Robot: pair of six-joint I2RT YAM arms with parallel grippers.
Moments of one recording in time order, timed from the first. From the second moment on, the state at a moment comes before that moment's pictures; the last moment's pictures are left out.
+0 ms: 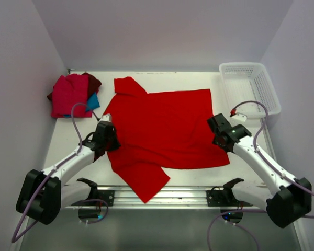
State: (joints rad) left arm -0.36 1.12 0.49 -0.24 -0.10 -0.61; right arm 0.43 1.15 0.86 -1.06 0.70 0.86
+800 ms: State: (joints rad) left arm -0.36 1.26 0.56 -0.20 -0.09 -0.56; right arm 0.29 1.82 1.24 -0.55 0.37 0.53
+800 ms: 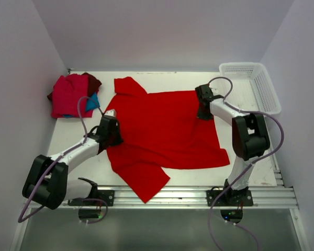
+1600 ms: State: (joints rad) left arm -0.36 1.26 0.63 -0.21 -0.07 -0.53; right arm 0.21 2.28 1.84 -0.69 0.35 0.44
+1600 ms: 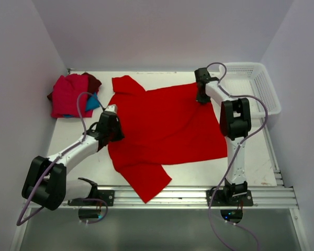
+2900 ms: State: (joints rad) left arm -0.19 2.06 1.55 -0.16 -0.28 -0.41; right arm 0.39 1.24 1.14 -0.40 0.13 0.32
